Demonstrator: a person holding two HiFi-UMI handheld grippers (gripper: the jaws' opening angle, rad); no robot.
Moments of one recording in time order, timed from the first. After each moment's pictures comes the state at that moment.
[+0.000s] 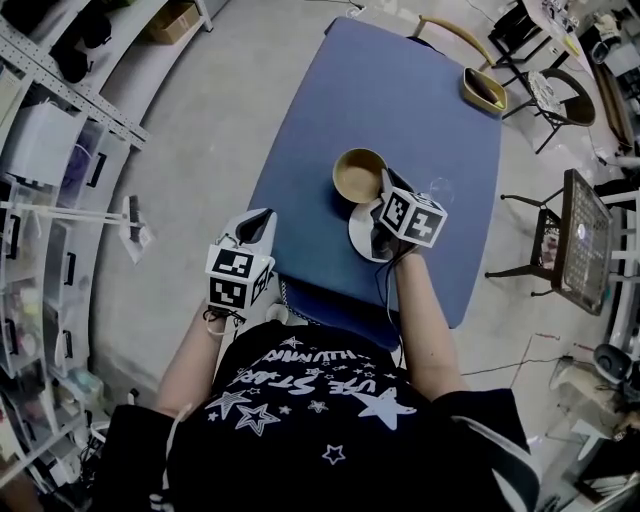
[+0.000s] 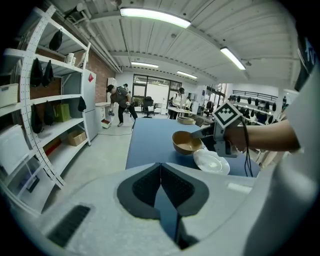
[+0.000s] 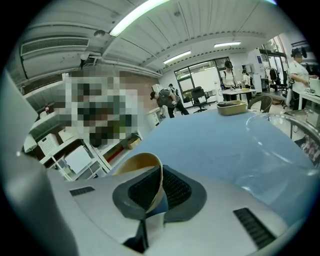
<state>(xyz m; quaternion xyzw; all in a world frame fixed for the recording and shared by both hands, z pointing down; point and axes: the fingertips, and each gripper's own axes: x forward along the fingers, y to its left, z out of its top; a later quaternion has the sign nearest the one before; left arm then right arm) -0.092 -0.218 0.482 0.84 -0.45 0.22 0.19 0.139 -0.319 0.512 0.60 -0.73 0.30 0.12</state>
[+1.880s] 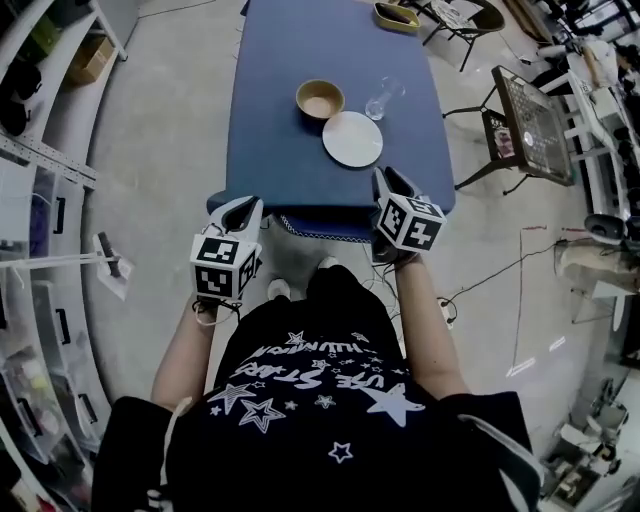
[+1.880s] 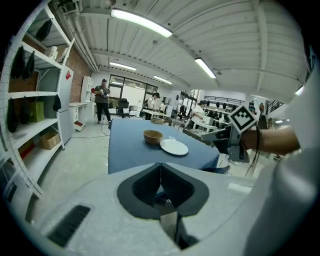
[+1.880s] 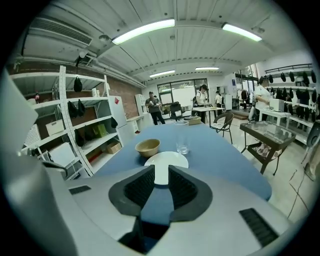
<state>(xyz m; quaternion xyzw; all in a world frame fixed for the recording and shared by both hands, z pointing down) -0.132 -0.108 0.479 0.91 -0.31 0.19 0.17 0.121 -0.092 0.470 0.73 -0.63 0.24 0.12</state>
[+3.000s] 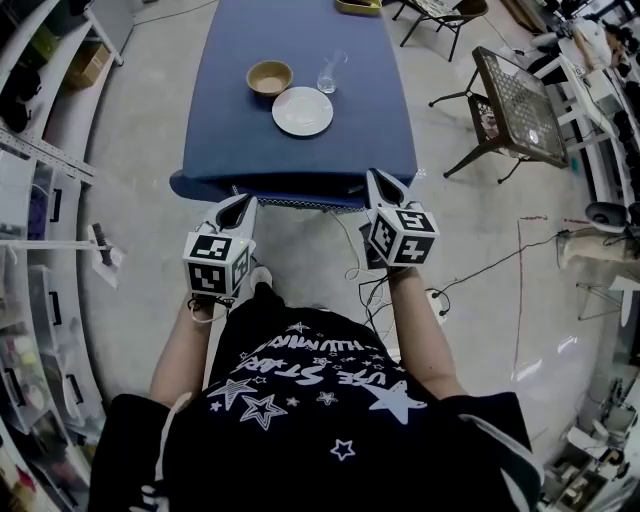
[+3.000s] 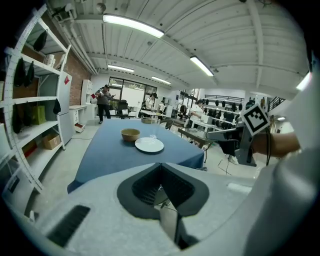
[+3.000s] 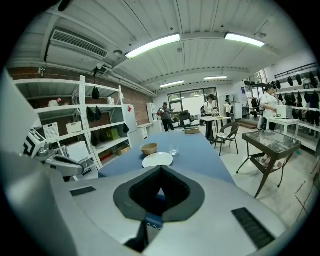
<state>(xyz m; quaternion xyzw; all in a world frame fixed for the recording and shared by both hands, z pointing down) -0.042 0.008 0.462 0.91 -0.33 0.20 0.16 0.180 0.037 0.437 0.69 -0.69 0.19 0.10</state>
